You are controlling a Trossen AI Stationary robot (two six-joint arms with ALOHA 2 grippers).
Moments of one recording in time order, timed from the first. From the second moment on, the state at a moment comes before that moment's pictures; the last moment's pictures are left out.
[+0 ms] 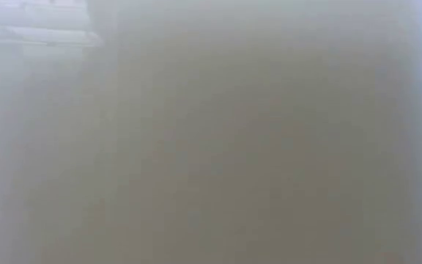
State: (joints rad) left arm -0.19 1.76 0.98 0.24 -0.08 -0.25; right arm 0.67 1.08 0.98 -0.35 1.20 0.25
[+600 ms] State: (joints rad) left arm -0.21 1.76 0.98 0.15 -0.13 -0.38; right arm 0.67 1.07 0.98 -0.39 1.20 0.17
